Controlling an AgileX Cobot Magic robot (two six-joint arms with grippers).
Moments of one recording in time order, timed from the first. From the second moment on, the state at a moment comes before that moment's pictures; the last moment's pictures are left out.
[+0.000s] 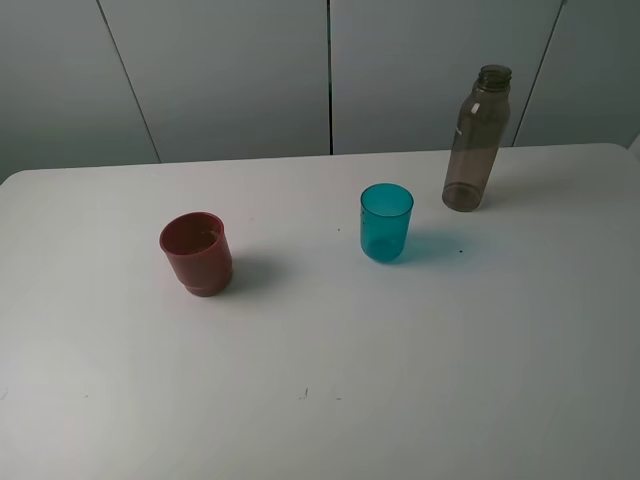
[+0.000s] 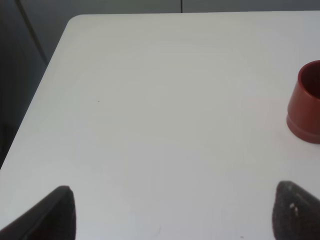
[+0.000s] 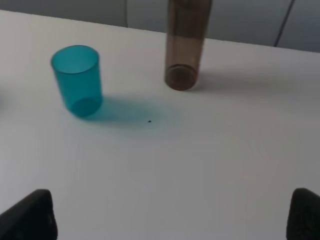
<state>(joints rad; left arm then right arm) 0.05 0.00 -0.51 0.08 1.09 -0.04 0.19 0.00 -0.51 -0.07 1.10 0.03</state>
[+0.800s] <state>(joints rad) 0.05 0.00 -0.51 0.08 1.09 -0.04 0.04 0.00 -0.51 -0.04 1.10 -0.02</state>
